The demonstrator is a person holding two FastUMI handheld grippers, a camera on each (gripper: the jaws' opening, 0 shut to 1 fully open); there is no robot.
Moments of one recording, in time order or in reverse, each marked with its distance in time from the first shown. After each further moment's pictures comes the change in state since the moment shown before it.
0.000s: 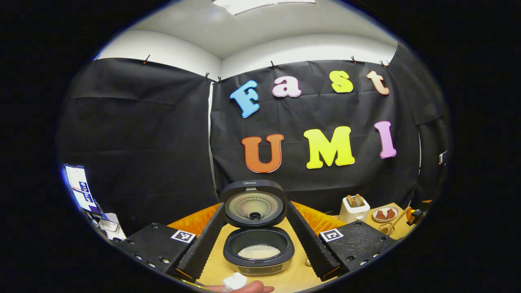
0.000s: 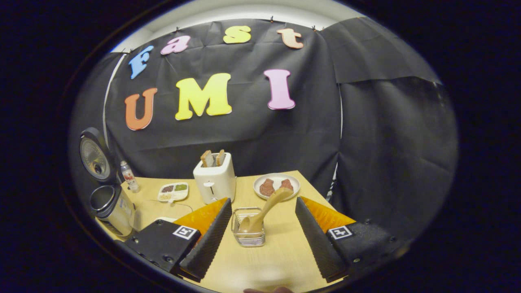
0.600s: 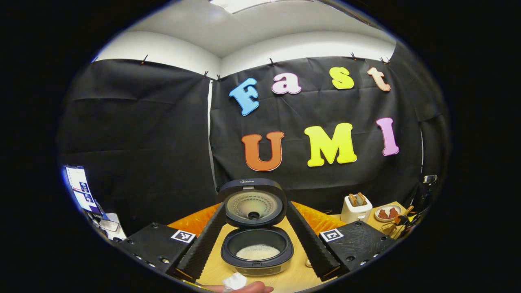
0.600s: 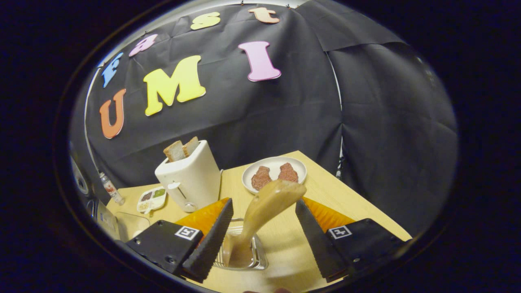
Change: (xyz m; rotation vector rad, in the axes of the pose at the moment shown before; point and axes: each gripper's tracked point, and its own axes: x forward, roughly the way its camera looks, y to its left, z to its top) left arm 0.013 -0.012 -0.008 0.024 0.023 0.006; right arm 0.147 -0.020 -0.043 0.169 0.074 -0.002
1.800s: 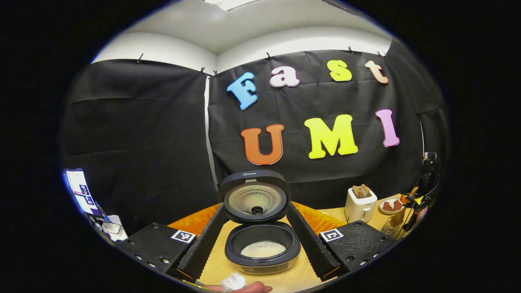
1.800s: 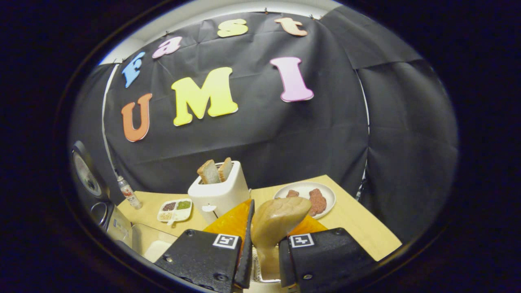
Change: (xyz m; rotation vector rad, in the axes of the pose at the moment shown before) left arm 0.007 0.019 -0.023 0.021 0.045 0.001; right arm -0.026 0.079 0.068 -0.151 -0.117 0.135
